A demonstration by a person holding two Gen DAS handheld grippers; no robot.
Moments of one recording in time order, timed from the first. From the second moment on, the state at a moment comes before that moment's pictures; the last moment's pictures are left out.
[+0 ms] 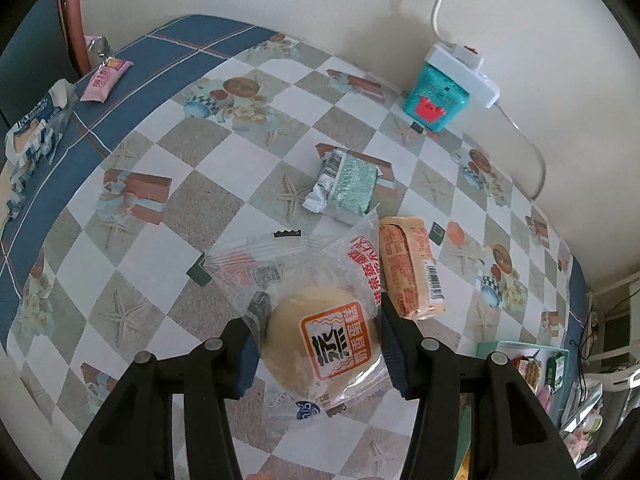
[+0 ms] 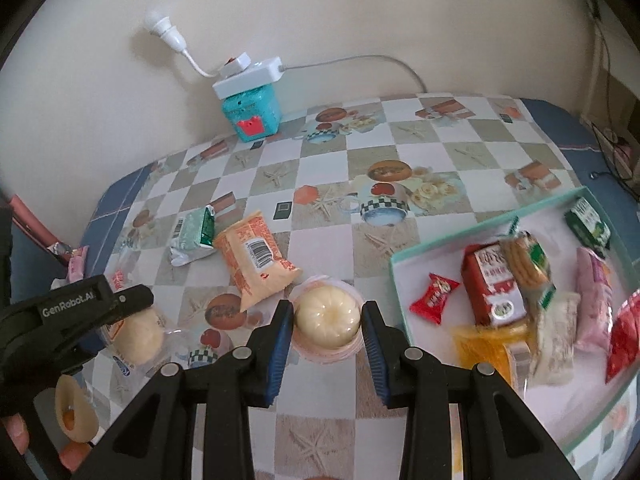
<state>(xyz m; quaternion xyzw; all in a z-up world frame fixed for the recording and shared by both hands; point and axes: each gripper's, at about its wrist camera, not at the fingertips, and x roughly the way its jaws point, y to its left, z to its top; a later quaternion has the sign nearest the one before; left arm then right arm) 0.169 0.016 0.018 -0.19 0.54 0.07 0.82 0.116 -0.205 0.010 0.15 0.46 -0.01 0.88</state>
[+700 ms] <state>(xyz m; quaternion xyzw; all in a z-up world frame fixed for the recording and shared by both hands) 0.143 -0.030 0.039 -0.14 0.52 0.05 0.84 0.078 -0.220 0.025 0.16 0.45 -0.02 0.88</state>
